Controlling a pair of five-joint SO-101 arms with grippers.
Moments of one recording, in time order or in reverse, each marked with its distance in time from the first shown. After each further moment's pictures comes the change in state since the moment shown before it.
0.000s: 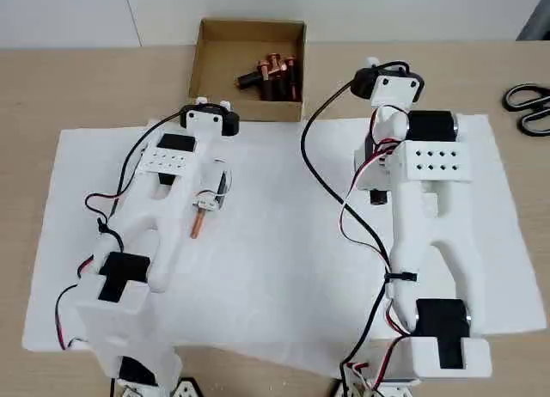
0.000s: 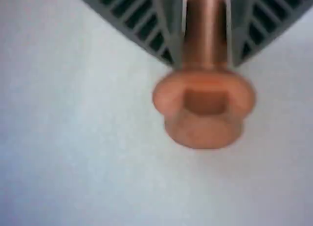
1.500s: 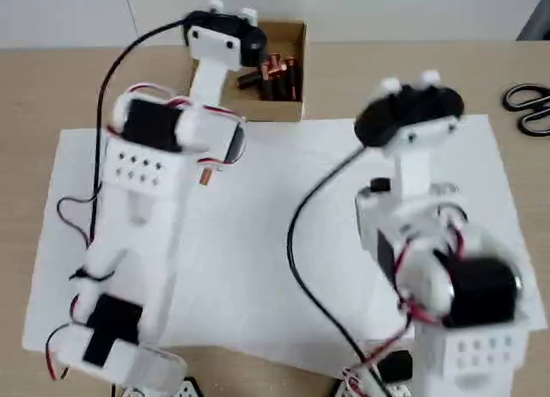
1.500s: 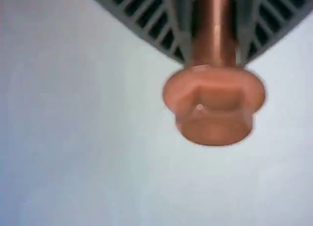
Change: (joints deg) left arm 8.0 -21.7 -30.4 28.1 -0.2; right arm -7.4 -48.9 12.9 4.1 0.2
